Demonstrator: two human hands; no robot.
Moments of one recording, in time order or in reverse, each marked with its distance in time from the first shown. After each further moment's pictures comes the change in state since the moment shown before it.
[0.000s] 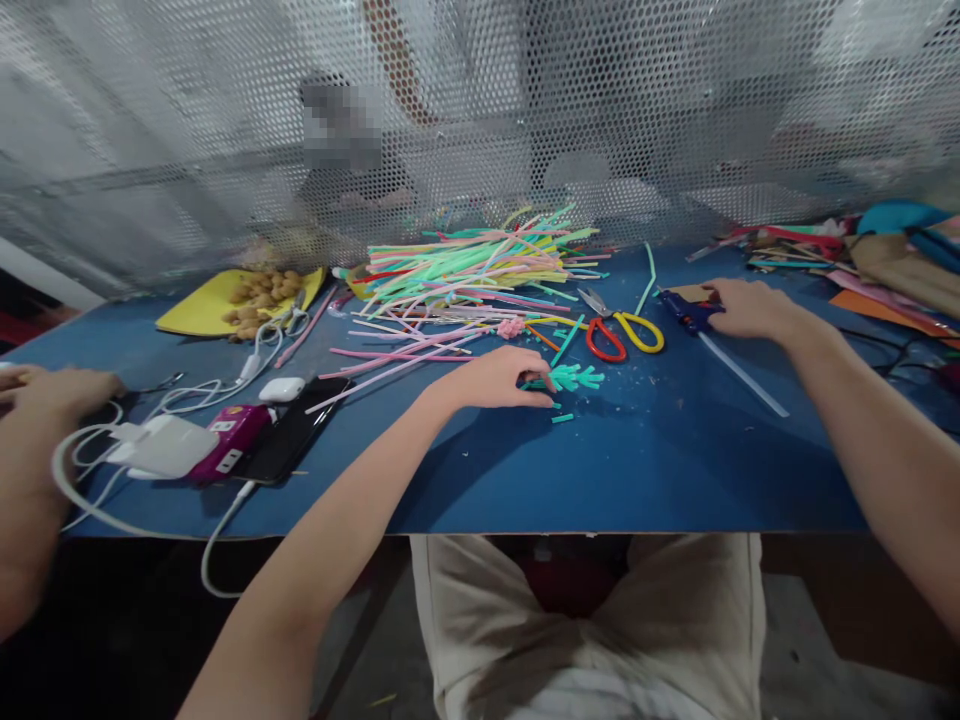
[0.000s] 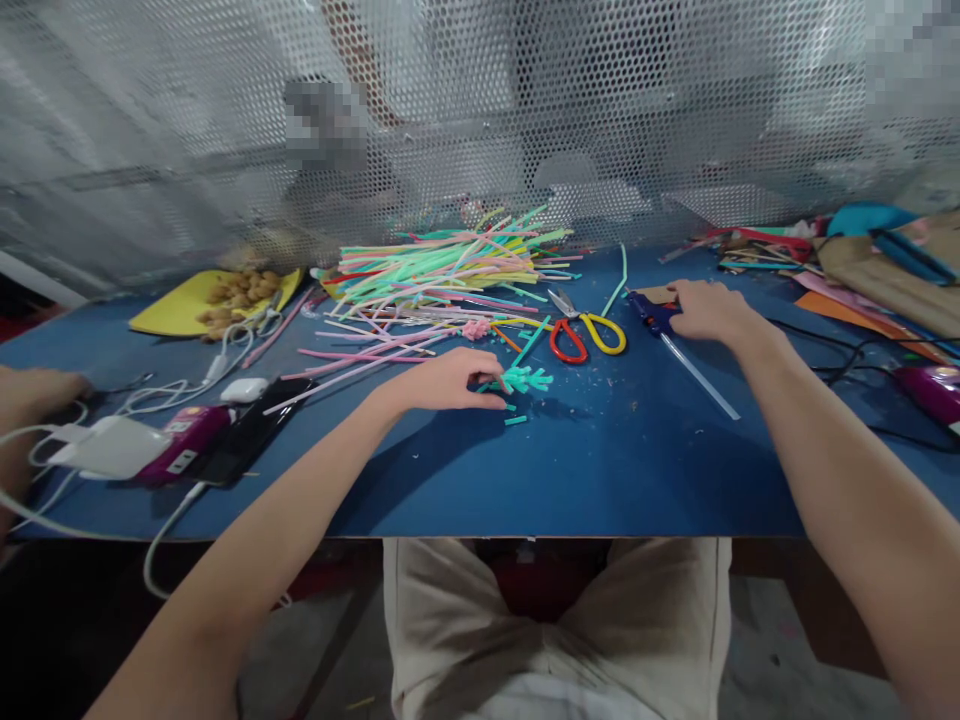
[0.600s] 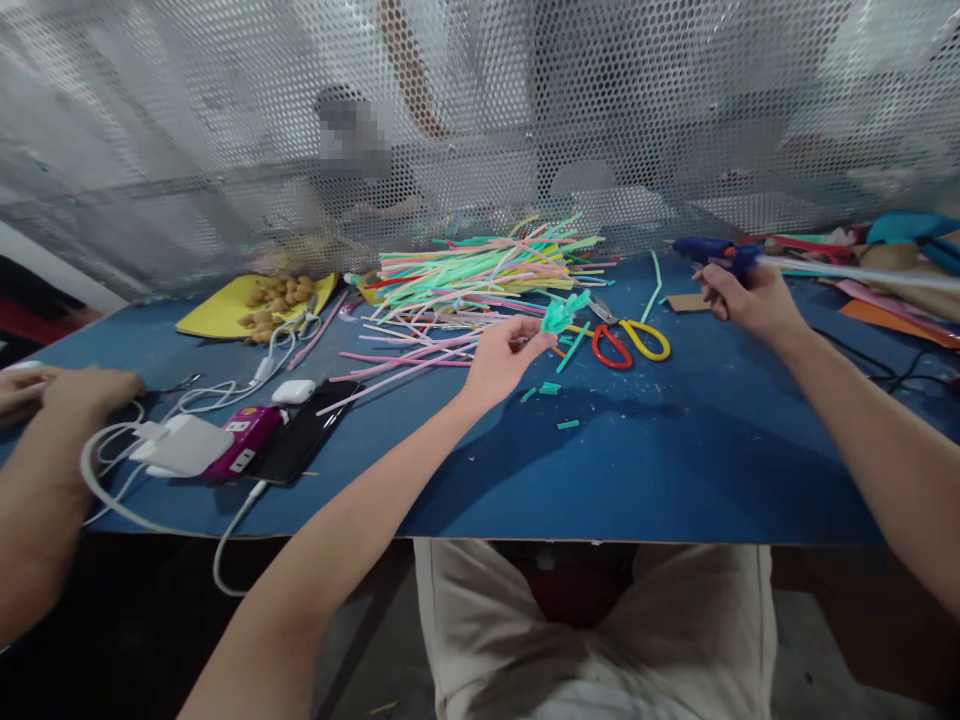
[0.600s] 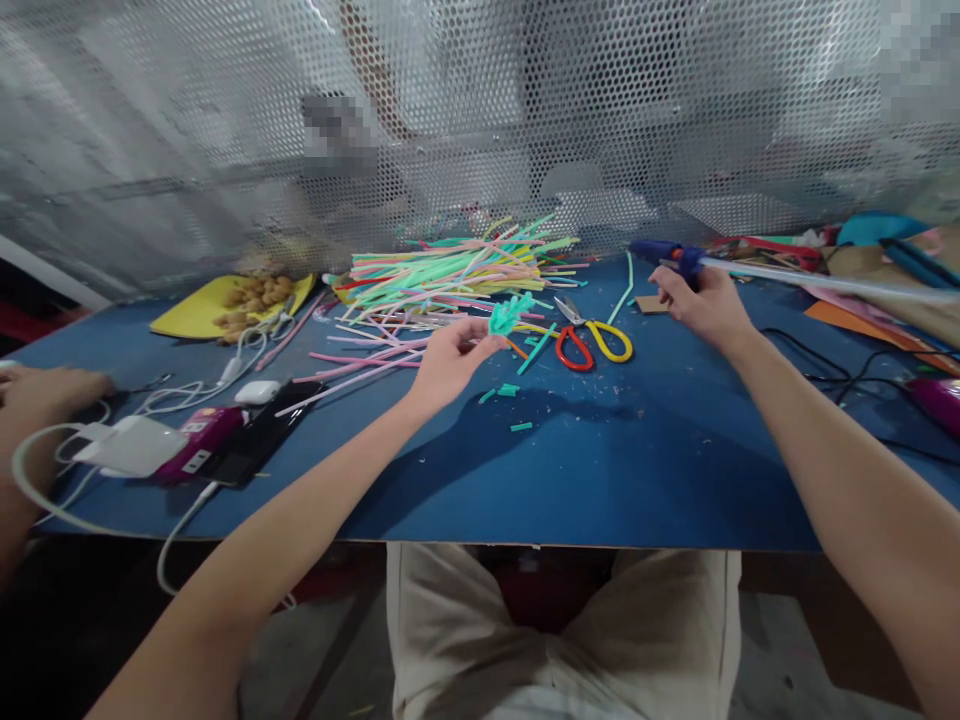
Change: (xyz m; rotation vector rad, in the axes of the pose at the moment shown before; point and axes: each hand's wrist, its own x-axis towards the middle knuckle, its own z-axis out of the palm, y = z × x) left_hand 0.013 0.011 0.014 -0.319 0.718 -0.292; right_hand -0.024 -0.047 -0.029 0.768 0.309 -0.114
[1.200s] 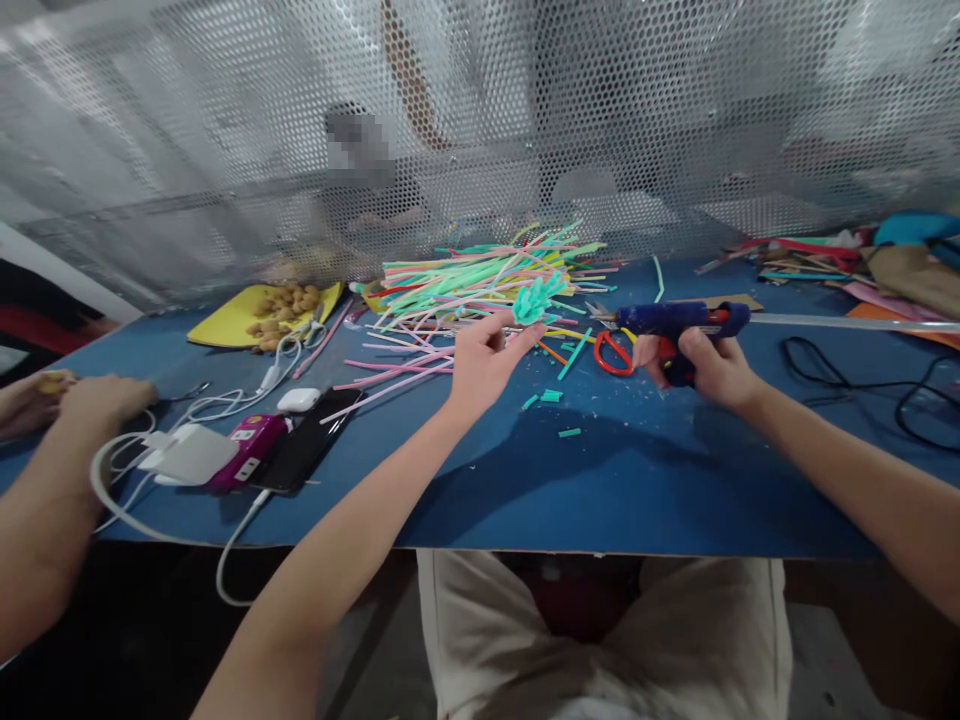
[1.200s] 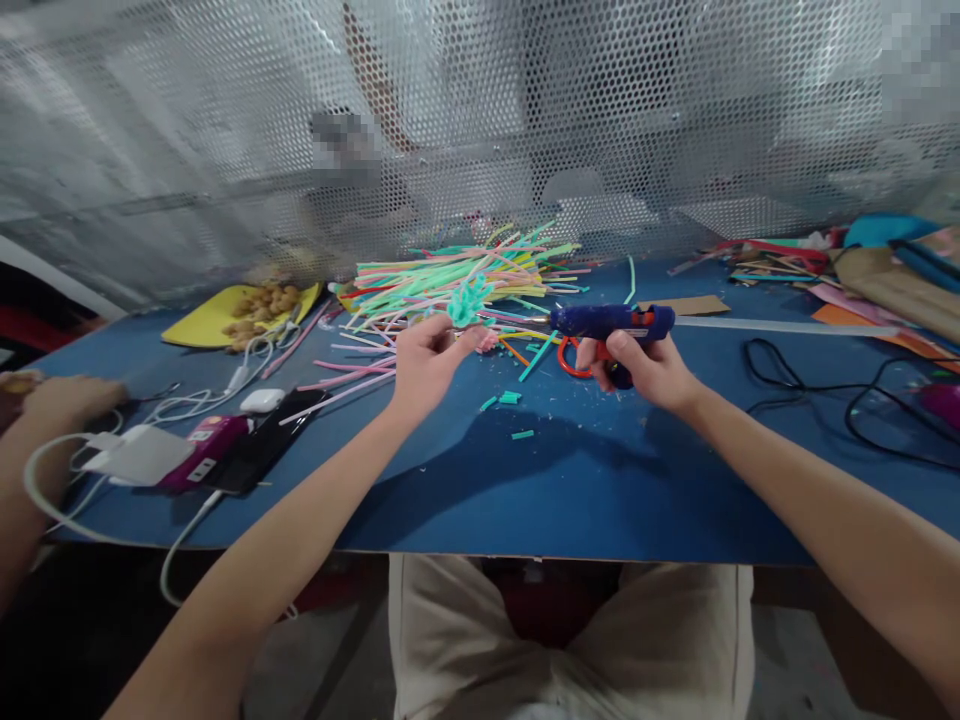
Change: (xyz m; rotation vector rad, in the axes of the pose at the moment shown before) left_hand 0.001 0.022 -0.017 0.078 0.305 0.137; right_hand -0.068 -0.070 0.051 0.756 -0.394 -0.273
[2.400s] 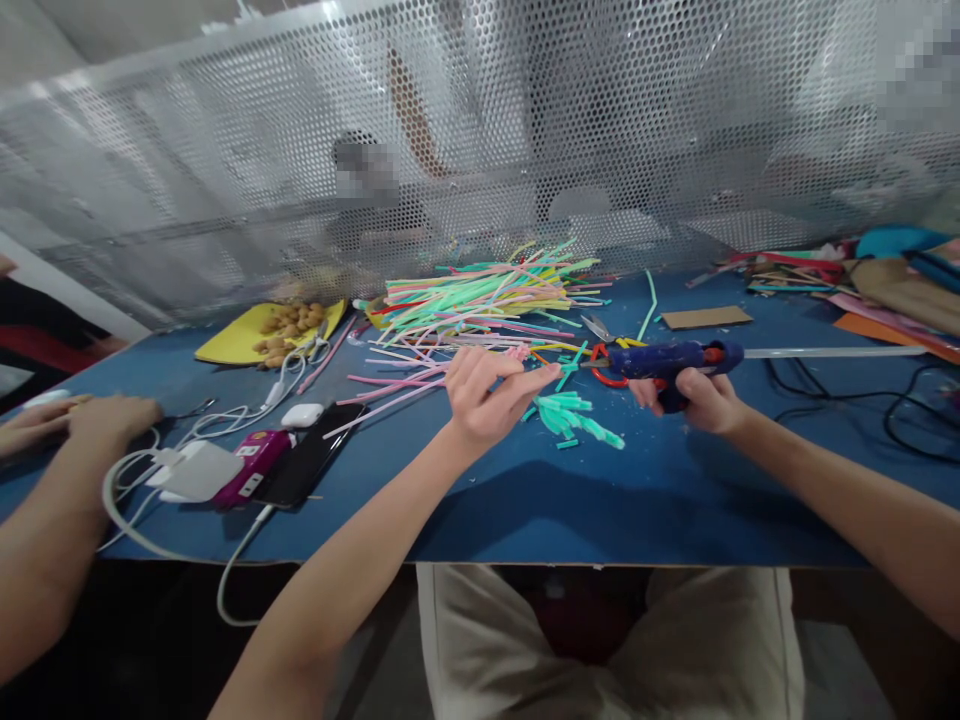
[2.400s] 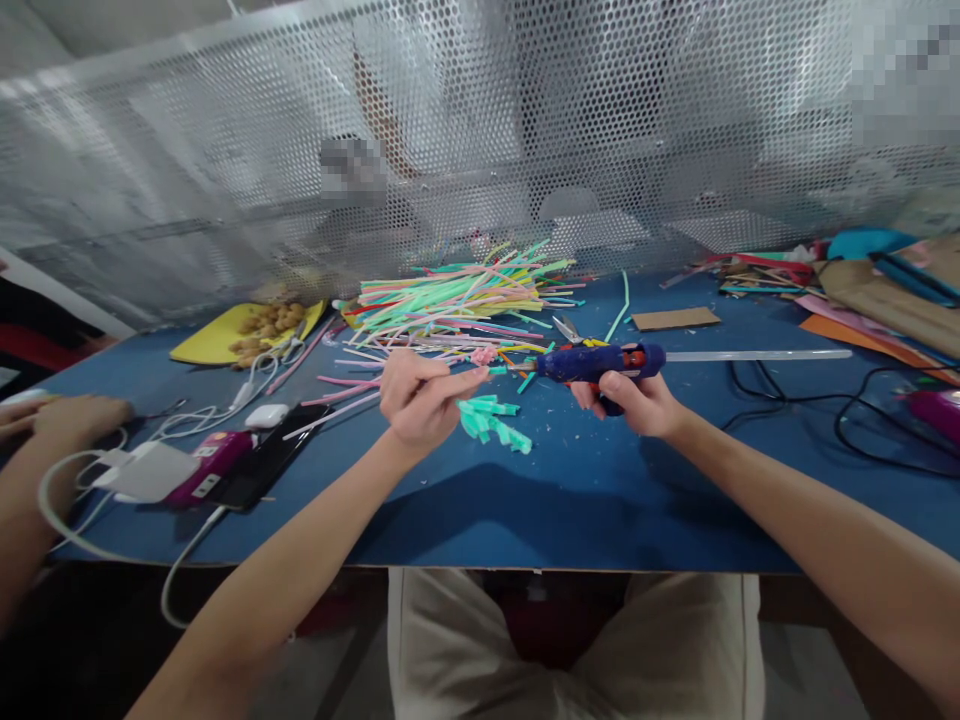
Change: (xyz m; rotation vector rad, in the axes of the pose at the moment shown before) left_hand -0.015 0.003 -0.004 0.402 0.312 0.878; right_hand -0.010 -0.004 0.013 -0.020 -0.111 -0.102
